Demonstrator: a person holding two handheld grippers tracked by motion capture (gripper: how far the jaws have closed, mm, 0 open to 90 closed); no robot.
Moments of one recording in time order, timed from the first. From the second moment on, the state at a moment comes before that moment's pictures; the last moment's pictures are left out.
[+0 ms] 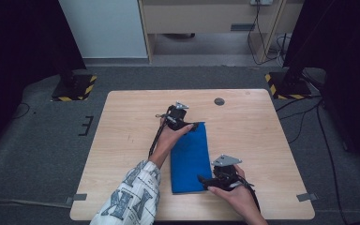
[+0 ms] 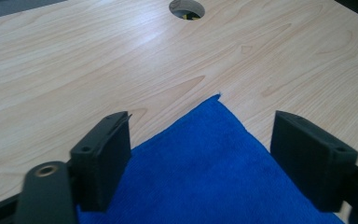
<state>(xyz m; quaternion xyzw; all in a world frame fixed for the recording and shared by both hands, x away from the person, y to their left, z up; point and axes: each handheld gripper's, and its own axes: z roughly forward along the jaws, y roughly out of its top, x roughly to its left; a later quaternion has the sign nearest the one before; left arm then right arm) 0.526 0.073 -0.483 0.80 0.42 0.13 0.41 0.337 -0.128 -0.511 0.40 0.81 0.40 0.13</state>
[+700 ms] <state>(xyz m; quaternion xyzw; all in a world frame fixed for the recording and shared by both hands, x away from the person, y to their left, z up) 0.500 0.118 -0.474 0.81 0.41 0.13 0.41 0.399 -0.118 -0.508 0.39 0.82 0.38 0.14</state>
